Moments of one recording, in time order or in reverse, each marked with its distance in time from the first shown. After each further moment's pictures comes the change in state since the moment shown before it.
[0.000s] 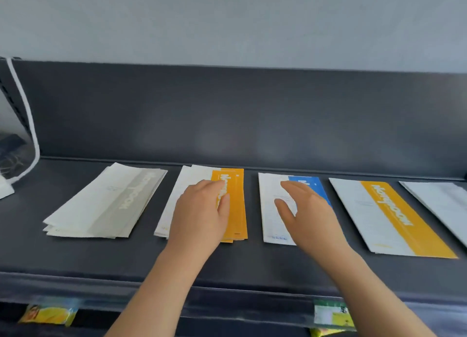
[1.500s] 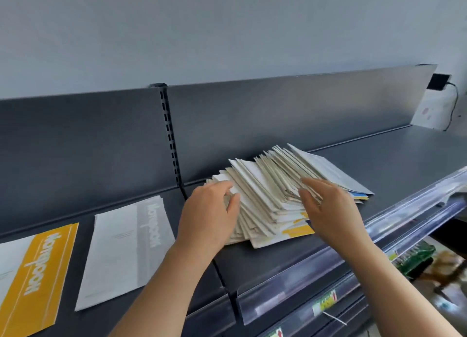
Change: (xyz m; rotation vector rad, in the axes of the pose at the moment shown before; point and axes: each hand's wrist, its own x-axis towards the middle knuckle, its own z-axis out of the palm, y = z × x) left_hand -0.030 0.557 0.290 -0.344 -0.246 0.435; right_hand -0.120 0.525 -0.347 -0.102 0.428 0.443
